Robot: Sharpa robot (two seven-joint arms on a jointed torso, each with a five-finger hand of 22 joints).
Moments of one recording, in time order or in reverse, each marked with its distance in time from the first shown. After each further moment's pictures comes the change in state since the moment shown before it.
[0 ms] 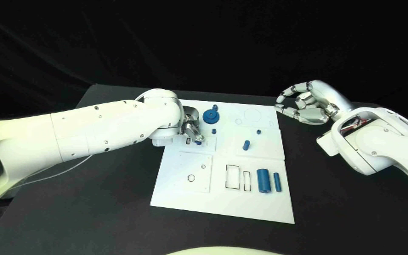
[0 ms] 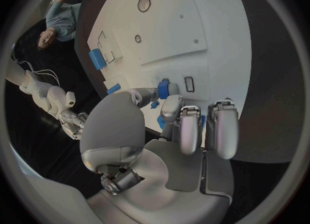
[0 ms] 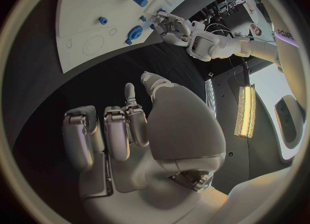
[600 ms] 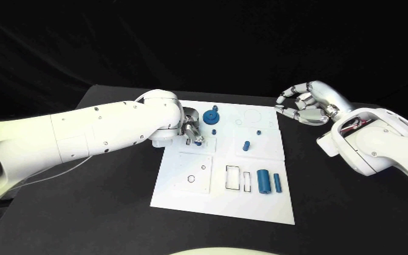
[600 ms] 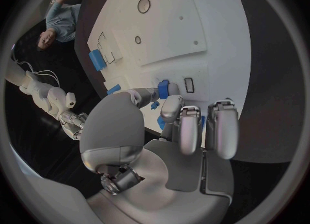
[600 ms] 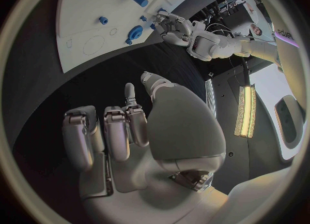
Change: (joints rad) left arm 0.000 -0.002 0.000 0.003 -0.002 0.002 -0.002; left_hand -0.013 -0.005 0.015 -0.015 -0.005 0.000 0.000 0.007 0.000 0.000 0.000 0.004 0.002 0.004 -0.004 0.000 0.000 0.000 0.000 0.000 0.004 0.000; right arm 0.000 0.001 0.000 -0.002 0.000 0.000 0.000; right_hand 0.000 0.000 0.000 0.000 0.000 0.000 0.000 0.000 0.000 0.000 0.000 0.000 0.000 0.000 0.000 0.000 0.000 0.000 0.000 0.000 0.000 0.000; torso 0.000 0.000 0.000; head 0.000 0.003
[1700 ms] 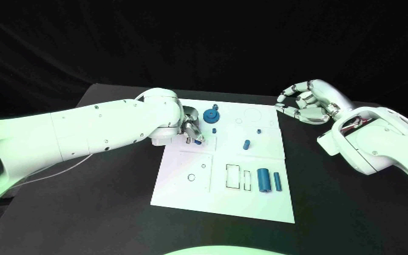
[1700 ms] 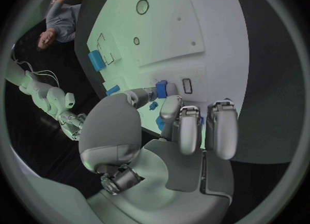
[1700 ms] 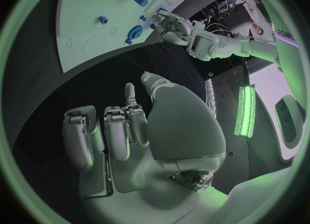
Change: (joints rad) left arm 0.000 0.001 0.000 -0.007 0.002 0.012 0.000; left_hand -0.072 -0.011 0.005 -0.030 -0.003 0.019 -0.018 0.023 -0.031 0.007 -0.007 0.013 0.003 0.000 -0.007 0.000 0.000 0.000 0.000 -0.007 0.004 0.000; right arm 0.000 -0.001 0.000 0.002 0.000 -0.002 0.002; right_hand 0.000 0.000 0.000 0.006 0.000 0.000 0.000 0.004 0.003 0.000 0.000 0.000 0.000 0.000 0.000 0.000 0.000 0.000 0.000 0.000 0.000 0.000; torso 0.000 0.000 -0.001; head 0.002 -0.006
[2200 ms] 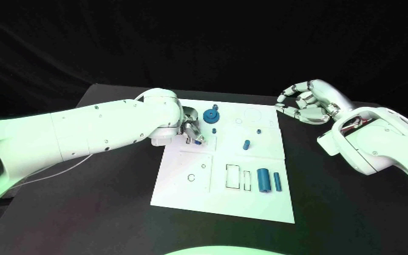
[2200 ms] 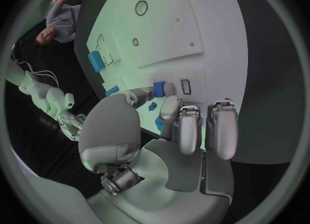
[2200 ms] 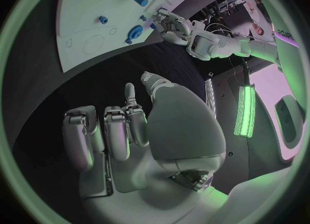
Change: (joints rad) left arm -0.001 0.001 -0.001 -0.004 0.001 0.006 -0.001; left_hand -0.025 0.006 -0.057 0.035 0.000 0.019 -0.019 0.008 -0.019 0.003 -0.003 0.007 0.002 0.000 0.000 0.000 0.000 0.000 0.000 0.000 0.000 0.000; right arm 0.000 -0.001 0.000 0.001 0.000 -0.002 0.001; right_hand 0.000 0.000 -0.006 0.005 -0.004 0.000 0.000 0.004 0.004 0.000 0.000 0.000 0.001 0.000 0.000 0.000 0.000 0.000 0.000 0.000 0.000 0.000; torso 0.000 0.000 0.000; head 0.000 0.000
